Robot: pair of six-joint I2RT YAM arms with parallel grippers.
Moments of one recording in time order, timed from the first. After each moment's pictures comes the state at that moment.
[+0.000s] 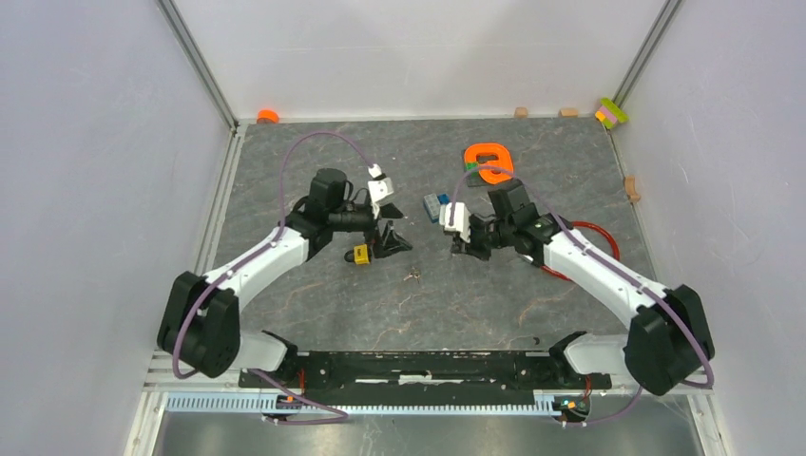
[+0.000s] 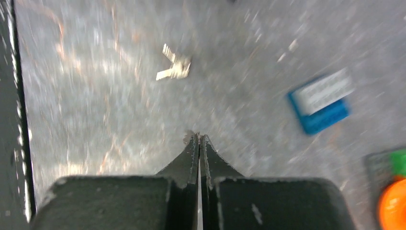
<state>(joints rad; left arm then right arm) -0.44 1.35 0.86 -0.06 0.81 0.35 0.52 1.31 0.87 -0.47 -0.60 -0.81</state>
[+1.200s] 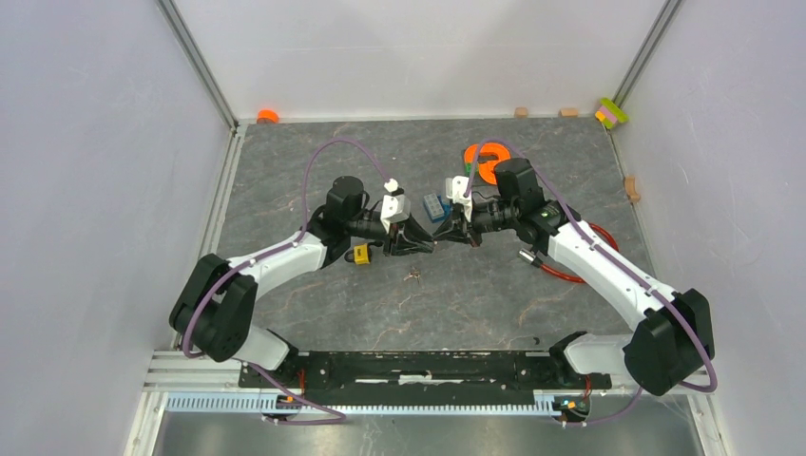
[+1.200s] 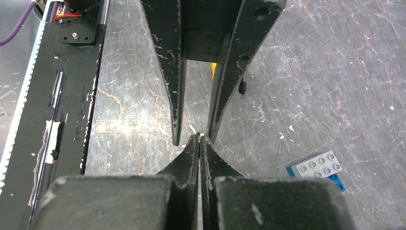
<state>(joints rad) -0.57 1.47 0.80 0.39 1.10 0.25 0.51 1.29 1.02 -0.35 -0.92 -0.59</state>
